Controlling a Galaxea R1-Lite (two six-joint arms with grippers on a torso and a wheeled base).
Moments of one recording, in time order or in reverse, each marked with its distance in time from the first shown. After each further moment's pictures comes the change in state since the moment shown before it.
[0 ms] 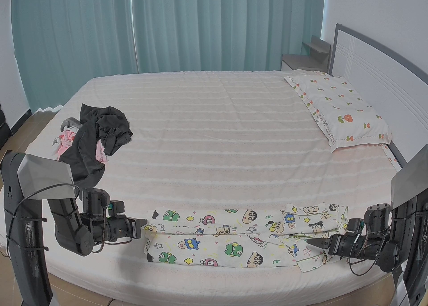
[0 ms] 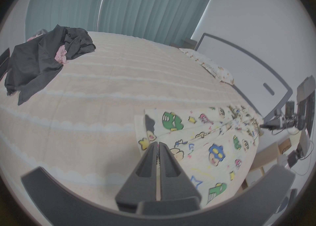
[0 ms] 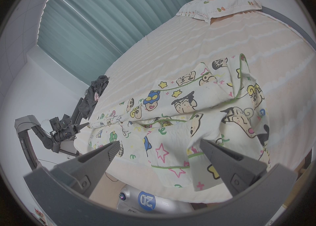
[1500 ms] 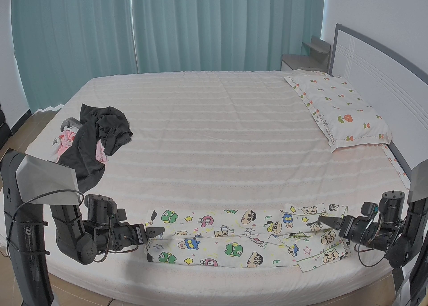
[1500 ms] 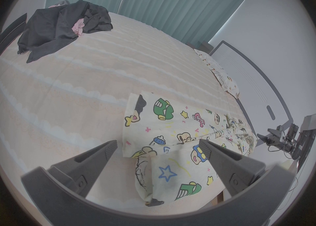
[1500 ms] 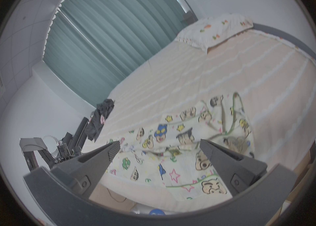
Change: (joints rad) left arm -0.095 -0.043 0.079 0.002 0.071 -0.306; right arm -0.004 -0.151 0.002 0.000 -0.054 0.105
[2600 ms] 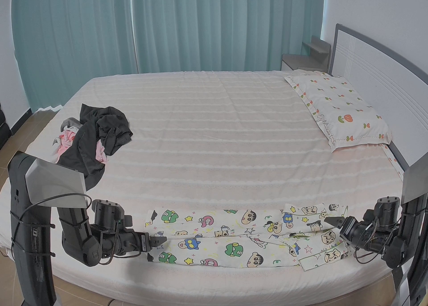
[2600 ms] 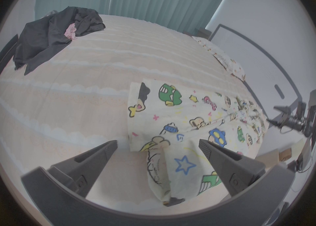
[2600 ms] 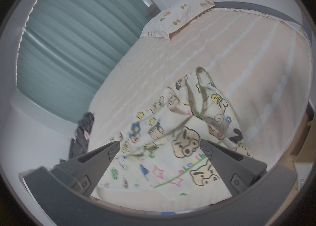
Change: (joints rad) left arm -0.021 0.053 -0.029 0.057 0.071 0.165; right arm -0.063 0.029 0.001 0.000 -0.114 0.238
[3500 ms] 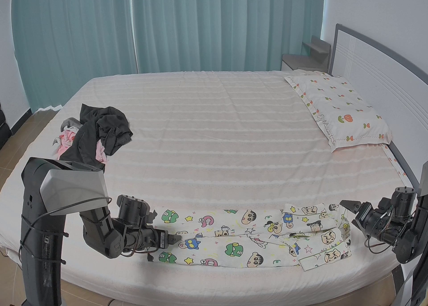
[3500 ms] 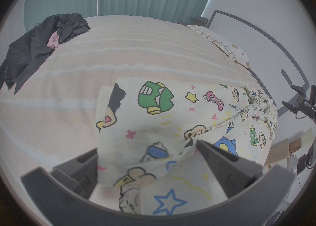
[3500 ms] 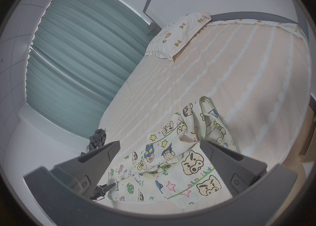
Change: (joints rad) left arm -0.113 0.051 -0.237 0.230 0.100 0.018; right arm -0.103 -0.099 -0.001 0.000 0.055 0.010
